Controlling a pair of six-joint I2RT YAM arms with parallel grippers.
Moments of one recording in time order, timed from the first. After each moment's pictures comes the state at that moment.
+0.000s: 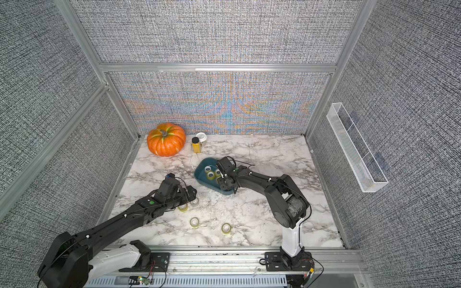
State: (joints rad) left arm -0.61 1.13 0.58 -0.30 -0.05 -0.84; right arm 0.69 1.88 1.29 -0.48 0.12 0.21
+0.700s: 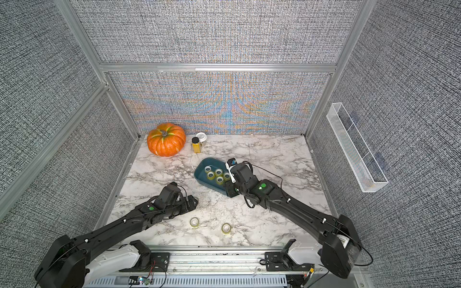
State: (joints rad) left arm -0.65 1.07 0.49 -0.34 0.06 -0.89; right arm 0.78 1.26 0.96 -0.47 0.07 0.32
